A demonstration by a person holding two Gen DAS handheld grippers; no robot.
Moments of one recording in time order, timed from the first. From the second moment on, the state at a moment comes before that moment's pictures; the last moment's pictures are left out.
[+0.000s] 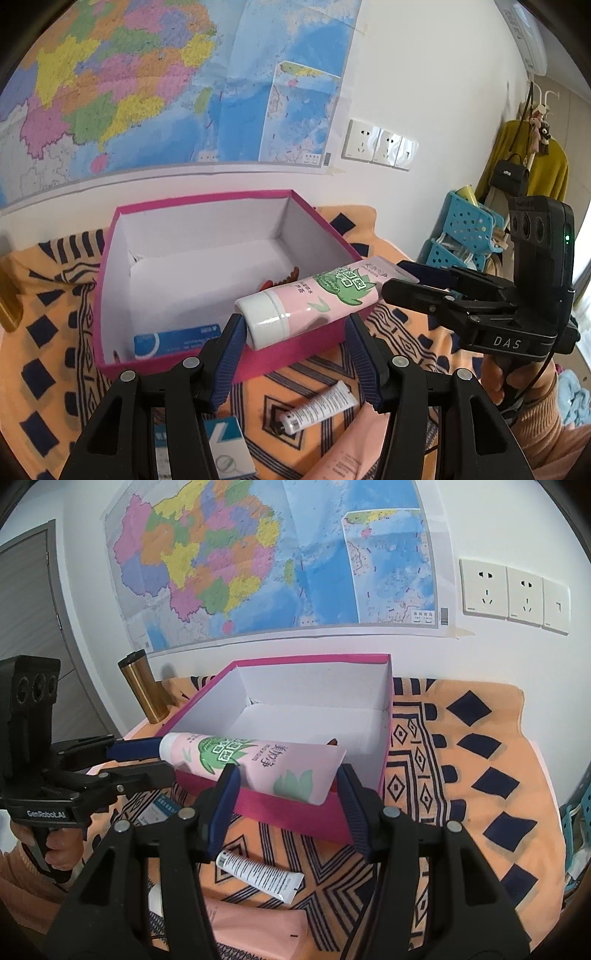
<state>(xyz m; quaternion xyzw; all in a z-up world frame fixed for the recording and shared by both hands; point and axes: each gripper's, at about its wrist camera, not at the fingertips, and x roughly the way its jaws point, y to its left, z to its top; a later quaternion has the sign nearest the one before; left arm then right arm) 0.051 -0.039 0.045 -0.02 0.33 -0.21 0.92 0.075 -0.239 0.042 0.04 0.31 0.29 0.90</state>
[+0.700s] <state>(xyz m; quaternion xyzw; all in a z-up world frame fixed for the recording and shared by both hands) 0.101 -0.042 0.030 -0.02 0.36 -0.19 0.91 0.118 -0.237 0.031 0.05 0.34 0.29 0.90</state>
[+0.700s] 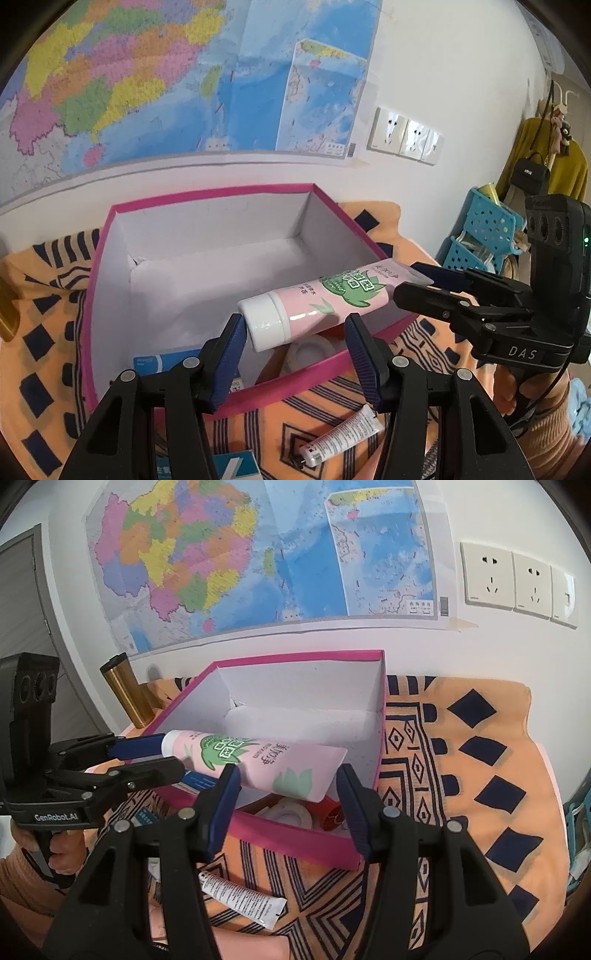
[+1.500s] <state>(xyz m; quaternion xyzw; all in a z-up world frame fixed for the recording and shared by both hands) 0.116 -0.045 0.007 0.00 0.39 -0.18 0.90 0.126 -0.238 0.018 0.04 0.35 0.24 0.90</state>
